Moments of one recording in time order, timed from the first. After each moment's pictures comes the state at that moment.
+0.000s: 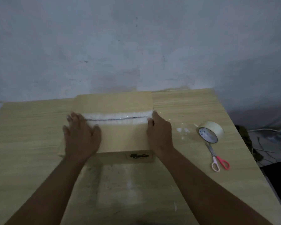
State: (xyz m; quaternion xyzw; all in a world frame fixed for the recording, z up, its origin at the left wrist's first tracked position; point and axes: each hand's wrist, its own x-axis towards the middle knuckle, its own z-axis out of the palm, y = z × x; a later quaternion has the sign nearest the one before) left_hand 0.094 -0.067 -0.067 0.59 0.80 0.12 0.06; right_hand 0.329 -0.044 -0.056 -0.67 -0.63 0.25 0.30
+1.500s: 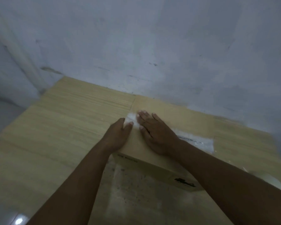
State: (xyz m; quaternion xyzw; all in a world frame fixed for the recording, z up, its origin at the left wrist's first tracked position) left_hand 0.008 -0.058 -0.087 0.50 0.75 0.31 0.29; right_hand 0.180 0.018 -0.068 -0.28 -0.94 0.16 0.05
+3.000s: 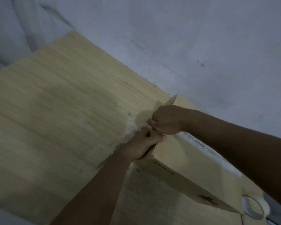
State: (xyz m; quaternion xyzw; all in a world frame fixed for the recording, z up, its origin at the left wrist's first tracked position) left_hand -0.020 -0.068 -0.154 0.29 0.46 0.49 0.68; right_hand 0.020 0.038 -0.031 -0.18 -0.90 0.02 -0.40
